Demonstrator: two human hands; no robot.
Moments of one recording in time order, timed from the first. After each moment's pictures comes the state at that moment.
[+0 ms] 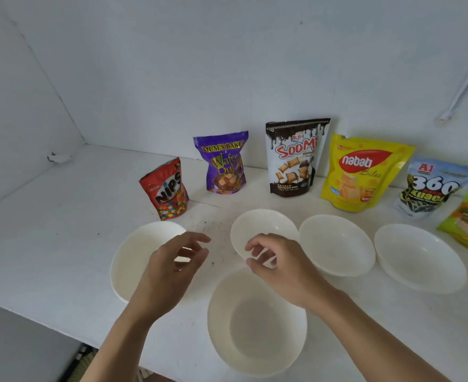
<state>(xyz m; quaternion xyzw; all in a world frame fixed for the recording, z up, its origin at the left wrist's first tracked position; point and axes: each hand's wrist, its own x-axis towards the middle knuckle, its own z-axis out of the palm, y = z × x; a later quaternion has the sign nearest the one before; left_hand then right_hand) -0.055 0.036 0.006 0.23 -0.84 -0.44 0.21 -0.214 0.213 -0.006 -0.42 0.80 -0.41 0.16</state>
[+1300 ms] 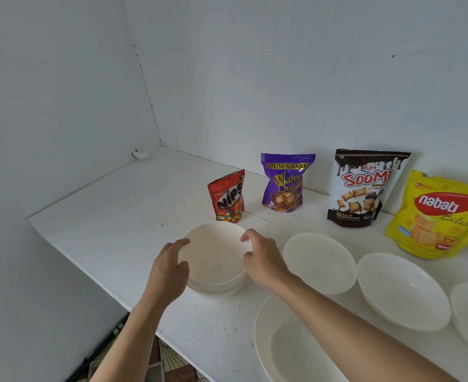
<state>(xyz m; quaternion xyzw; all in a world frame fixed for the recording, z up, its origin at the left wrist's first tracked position) 0.004 -0.031 -0.021 0.48 -0.78 -0.35 0.21 -0.176 0.072 -0.009 -0.44 0.82 -0.30 0.21</state>
